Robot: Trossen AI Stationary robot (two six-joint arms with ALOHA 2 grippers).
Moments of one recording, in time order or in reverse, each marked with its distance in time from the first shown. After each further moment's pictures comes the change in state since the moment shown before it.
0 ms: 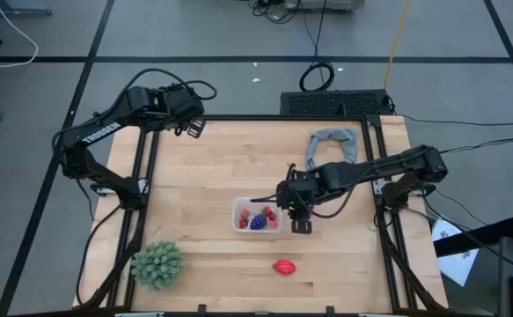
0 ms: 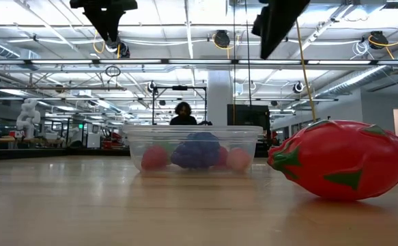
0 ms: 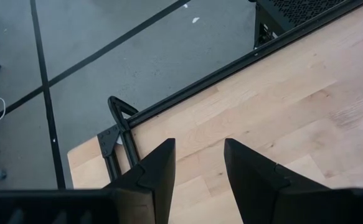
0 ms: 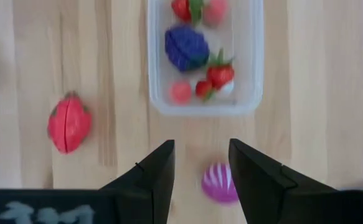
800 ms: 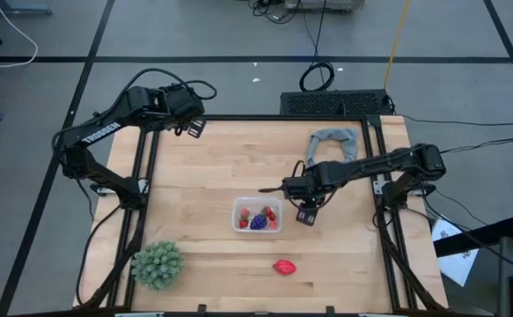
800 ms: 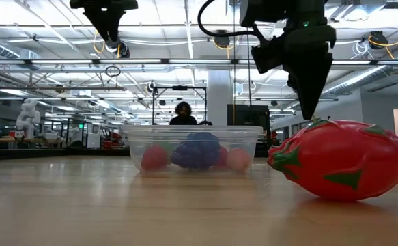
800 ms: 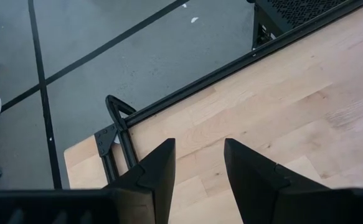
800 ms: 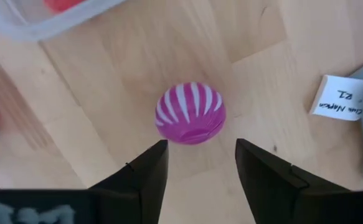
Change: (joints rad) left arm 0.000 0.000 0.000 0.004 0.006 -0.013; right arm -0.122 0.001 -0.282 -0.028 -0.061 0.252
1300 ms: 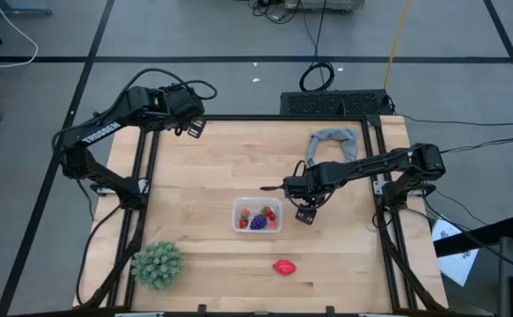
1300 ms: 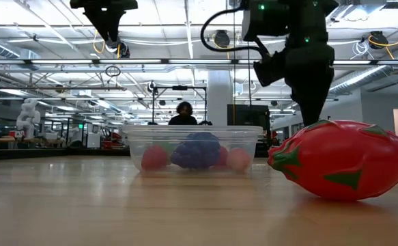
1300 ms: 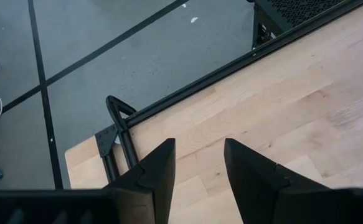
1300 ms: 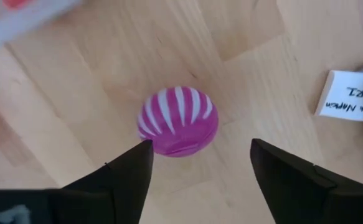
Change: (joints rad) left arm 0.000 0.000 0.000 0.000 0.000 0.008; right arm -0.024 0.000 -0.082 0.085 0.000 0.024
